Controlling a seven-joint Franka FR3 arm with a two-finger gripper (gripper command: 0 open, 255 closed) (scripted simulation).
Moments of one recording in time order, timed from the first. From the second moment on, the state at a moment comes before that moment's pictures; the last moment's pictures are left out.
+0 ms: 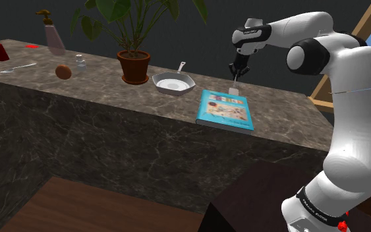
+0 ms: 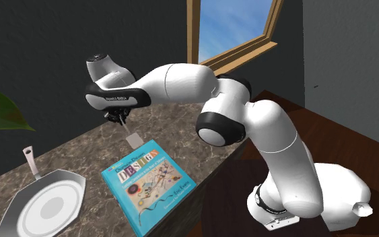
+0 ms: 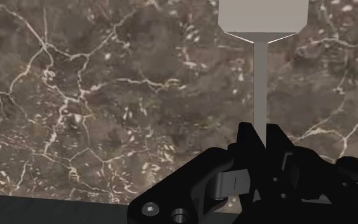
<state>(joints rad) -0.31 0.67 -0.25 -1.22 0.14 1.93 0.33</state>
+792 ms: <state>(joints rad) -0.31 0.70 -0.25 -1.28 0.15 2.02 0.32</state>
